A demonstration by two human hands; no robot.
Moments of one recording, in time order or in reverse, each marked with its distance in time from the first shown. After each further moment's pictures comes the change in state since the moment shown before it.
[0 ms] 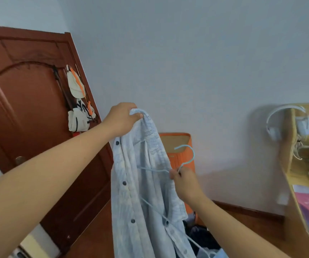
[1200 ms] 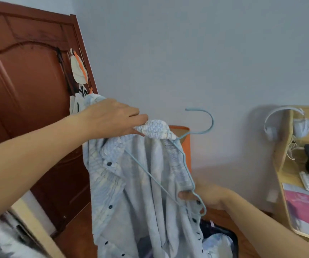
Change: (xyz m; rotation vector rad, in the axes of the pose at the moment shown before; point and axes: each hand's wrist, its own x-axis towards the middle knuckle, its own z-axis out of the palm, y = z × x) left_hand -0.066 0.003 -0.040 0.726 0.062 0.992; right_hand -0.027 0.053 -0.069 -0.029 -0.704 0.155
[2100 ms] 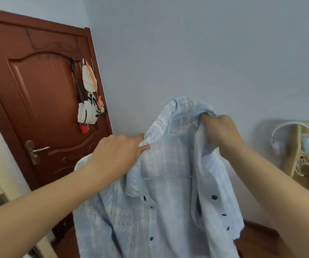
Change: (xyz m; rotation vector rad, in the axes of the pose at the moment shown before) left_hand -0.032 0.067 0.002 -0.026 -0.150 -0.766; right_hand -0.026 -0.181 -0.059 0.213 0.867 -0.192
